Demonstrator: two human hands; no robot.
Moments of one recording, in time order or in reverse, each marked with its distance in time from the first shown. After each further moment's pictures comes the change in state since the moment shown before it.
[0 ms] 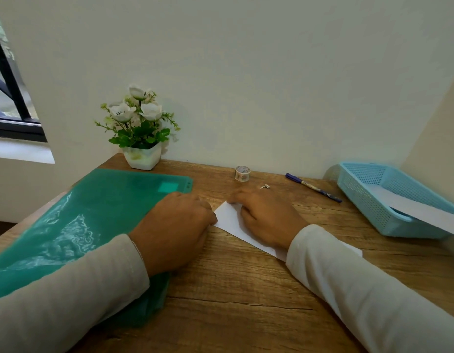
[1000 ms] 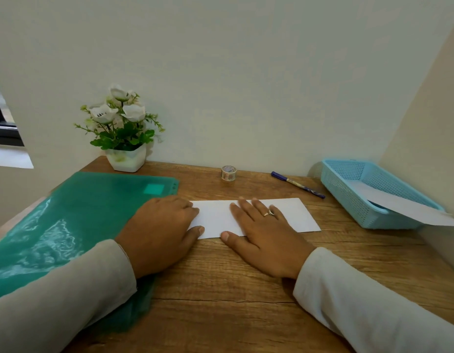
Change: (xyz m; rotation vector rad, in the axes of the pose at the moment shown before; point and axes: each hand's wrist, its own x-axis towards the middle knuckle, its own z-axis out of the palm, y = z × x) left_hand 0.001 -0.005 0.012 0.038 -0.075 -0.099; right_hand -0.048 -0.006 0.006 -0.048 -0.243 0.150
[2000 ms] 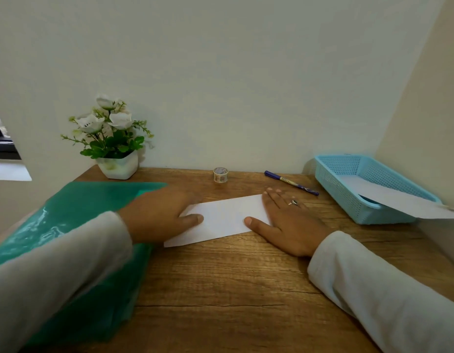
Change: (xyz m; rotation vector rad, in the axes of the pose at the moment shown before) left_hand 0.035 0.006 -0.037 -0.151 -0.161 0.049; right_hand 0.006 0.072 -0.005 0.002 0.017 0.174
